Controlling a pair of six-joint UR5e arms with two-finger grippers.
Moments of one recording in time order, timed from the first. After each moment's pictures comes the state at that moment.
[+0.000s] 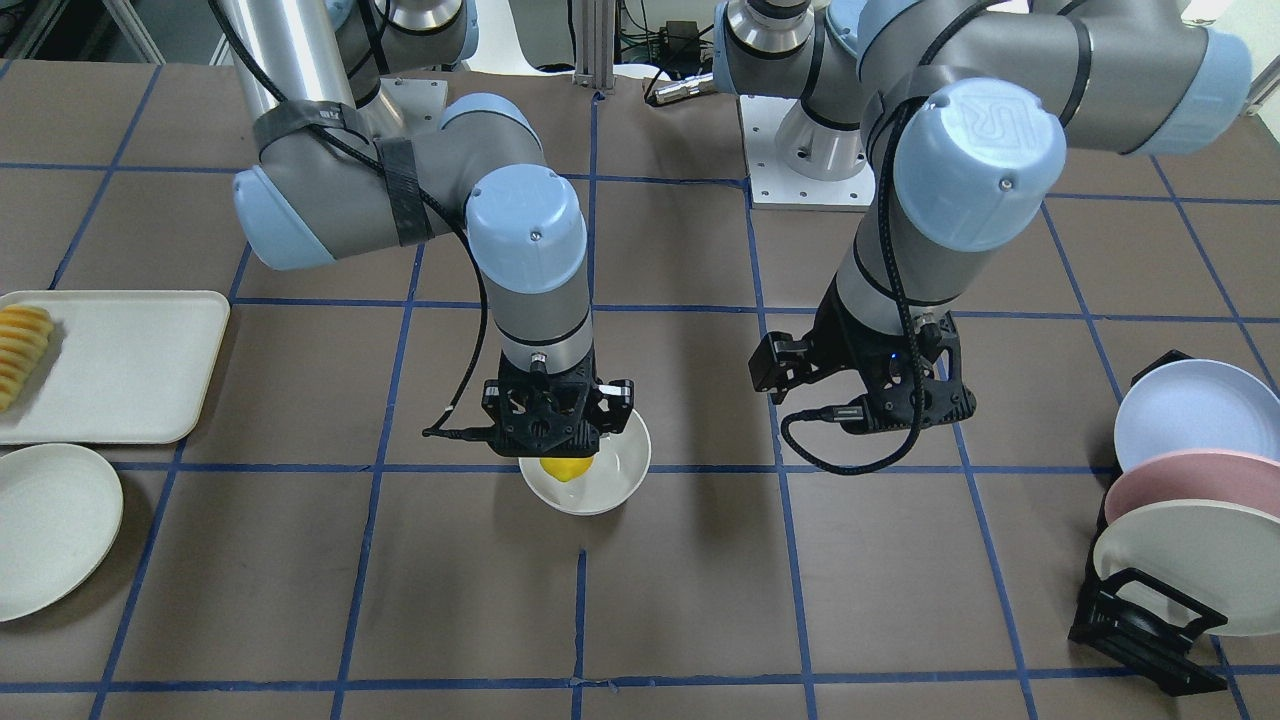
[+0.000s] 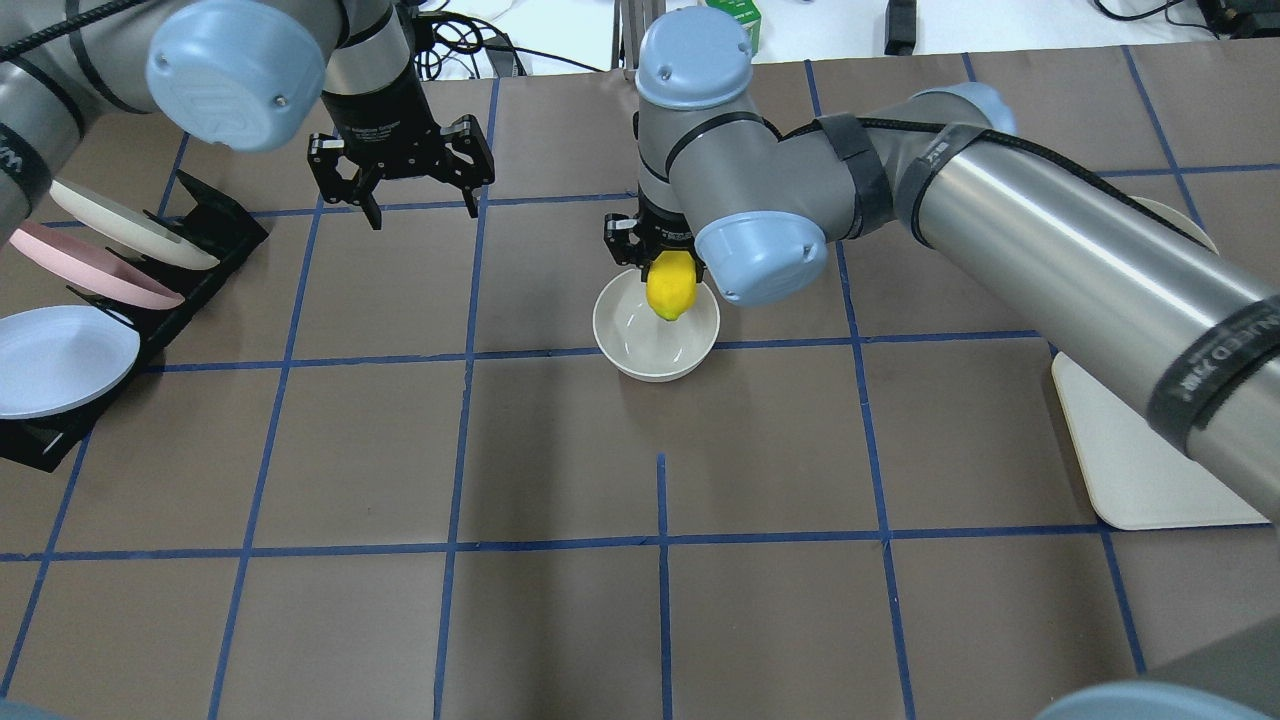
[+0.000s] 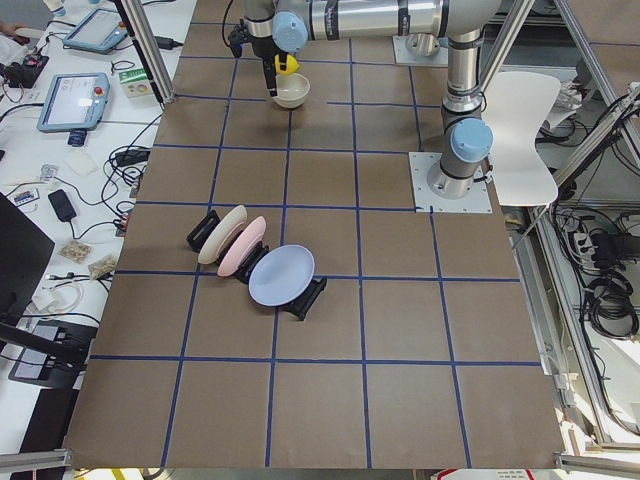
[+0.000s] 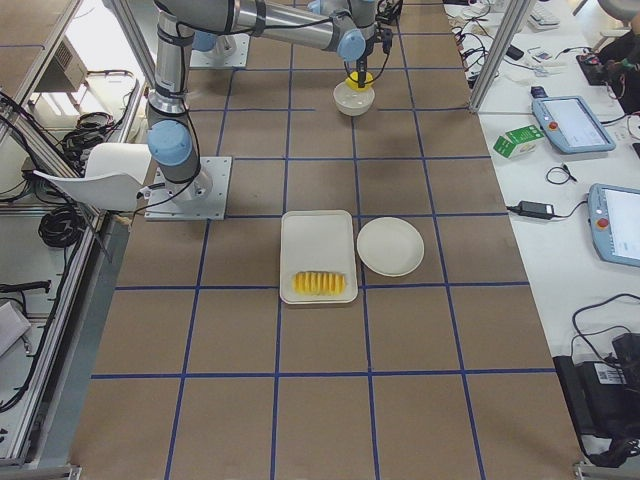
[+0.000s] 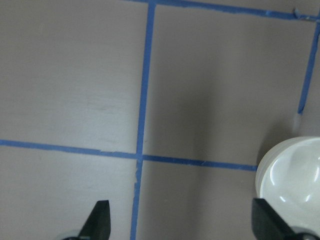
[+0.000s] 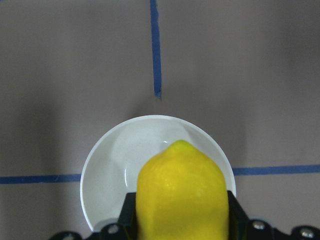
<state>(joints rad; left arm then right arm) -1.63 -1.84 -1.41 -1.55 1.61 -0.19 1.92 -1.13 1.57 -2.11 -1.55 0.37</state>
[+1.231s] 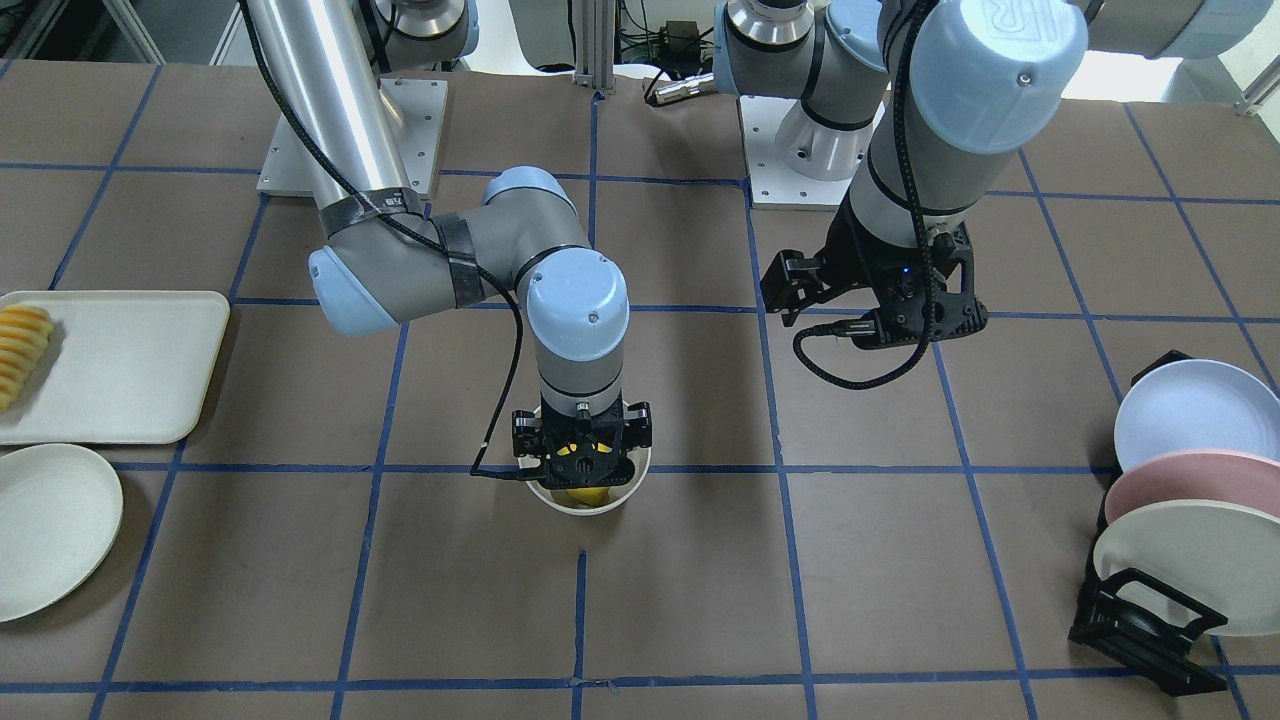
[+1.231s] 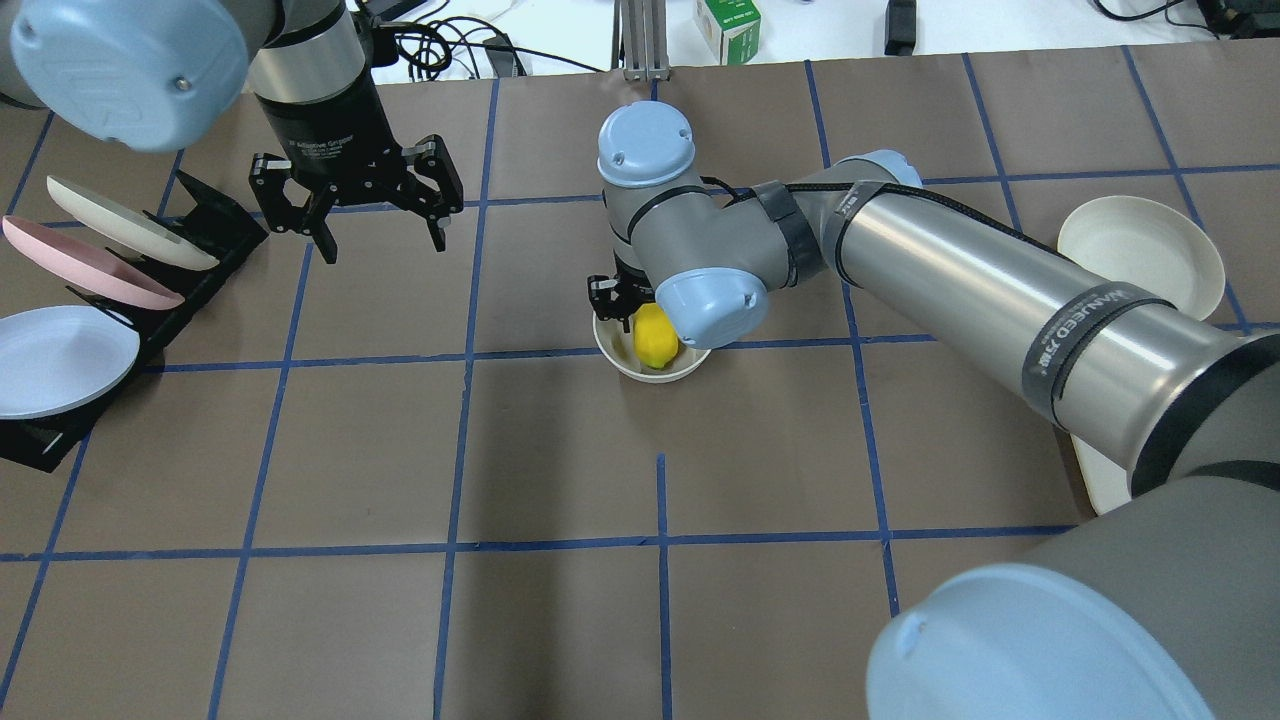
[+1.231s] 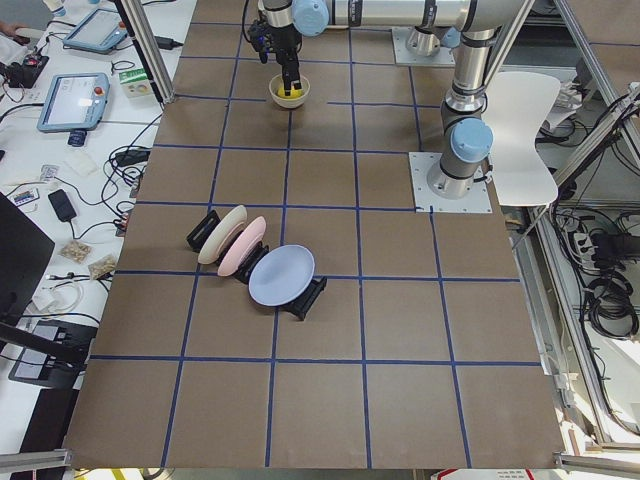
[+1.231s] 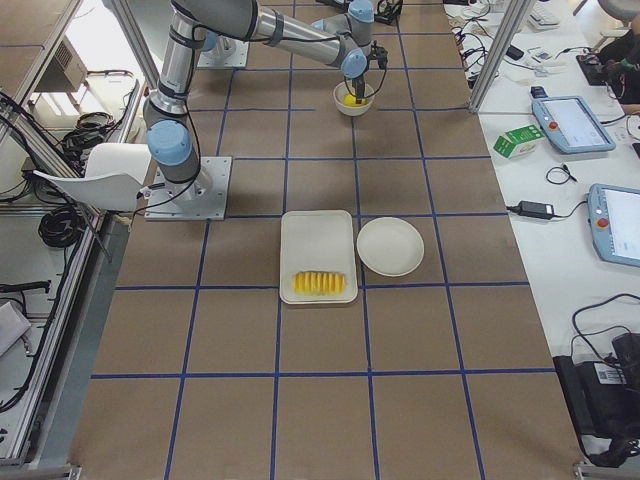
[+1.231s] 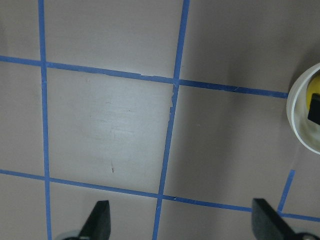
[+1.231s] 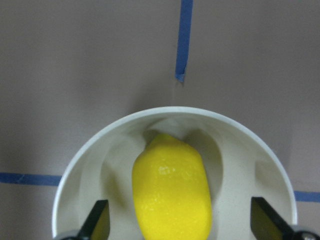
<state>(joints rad) -1.63 -1.77 -1.45 -1.69 1.62 -0.20 1.95 -1.07 1.58 -2.16 -1.59 0.30</state>
